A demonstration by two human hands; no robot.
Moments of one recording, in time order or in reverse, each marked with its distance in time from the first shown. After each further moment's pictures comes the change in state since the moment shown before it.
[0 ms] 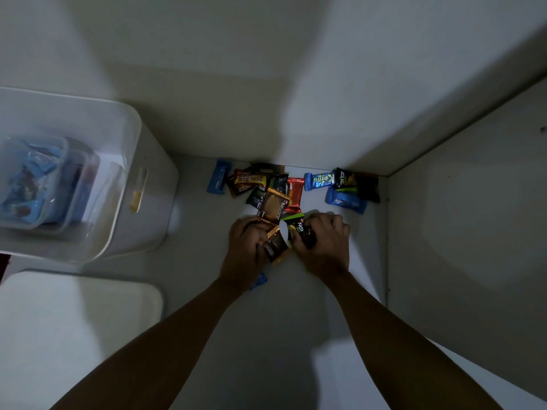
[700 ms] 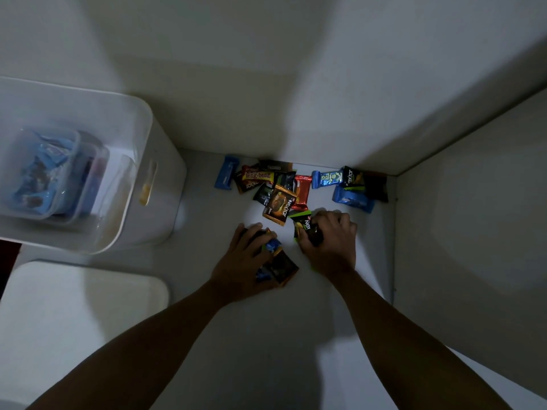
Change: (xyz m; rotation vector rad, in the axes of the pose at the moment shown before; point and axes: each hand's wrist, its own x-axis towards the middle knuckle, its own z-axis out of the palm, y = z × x) left_hand -0.029 -0.031 -0.015 0.437 -0.378 0.344; right_hand 0.001 0.002 0.004 -0.010 0.010 -0.025
